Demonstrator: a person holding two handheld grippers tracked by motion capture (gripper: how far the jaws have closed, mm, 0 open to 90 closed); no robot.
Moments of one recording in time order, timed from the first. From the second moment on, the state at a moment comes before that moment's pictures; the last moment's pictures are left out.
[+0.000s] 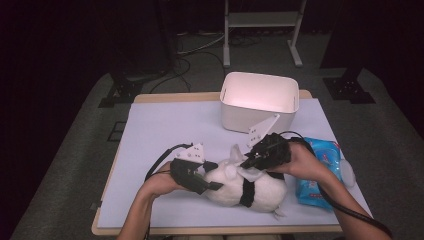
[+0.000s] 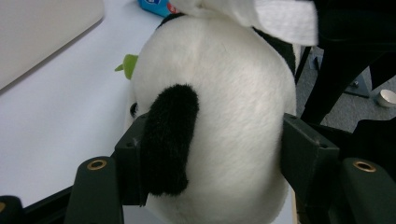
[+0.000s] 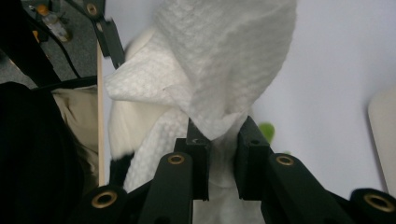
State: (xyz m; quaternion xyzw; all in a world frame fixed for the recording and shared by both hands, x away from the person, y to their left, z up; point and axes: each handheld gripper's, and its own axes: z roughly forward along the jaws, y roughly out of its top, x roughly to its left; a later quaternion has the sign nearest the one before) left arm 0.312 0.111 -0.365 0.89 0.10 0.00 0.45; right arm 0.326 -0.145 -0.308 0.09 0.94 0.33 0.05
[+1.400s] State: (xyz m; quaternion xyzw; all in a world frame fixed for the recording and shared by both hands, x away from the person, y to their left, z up) left arm 0.310 0.109 -0.365 0.89 0.09 0.00 0.45; right arm 0.320 -0.249 -0.320 0.20 0.91 0.35 0.06
